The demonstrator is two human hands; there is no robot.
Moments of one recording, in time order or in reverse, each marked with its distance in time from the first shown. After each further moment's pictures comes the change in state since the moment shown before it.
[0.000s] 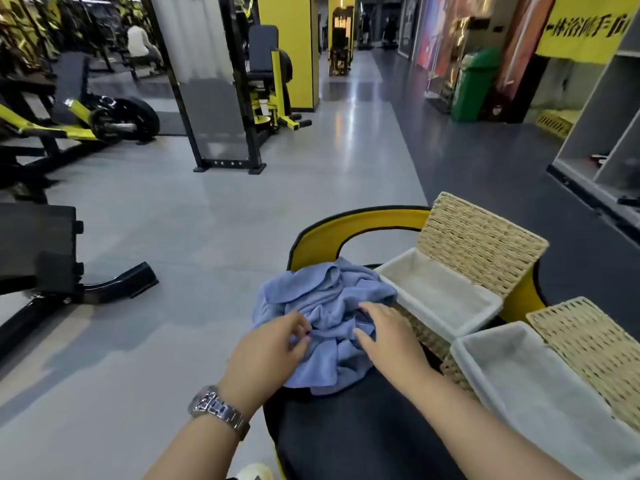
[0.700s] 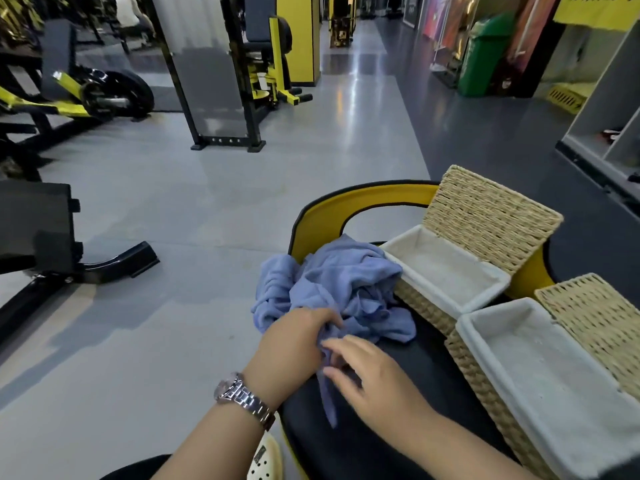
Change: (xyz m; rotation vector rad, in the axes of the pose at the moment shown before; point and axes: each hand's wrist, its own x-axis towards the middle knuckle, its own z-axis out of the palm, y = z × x) left_hand -0.002 0.010 0.025 -0.061 -0.078 0.249; right_hand -0.078 -0.041 0.014 0.218 0.012 -0.421
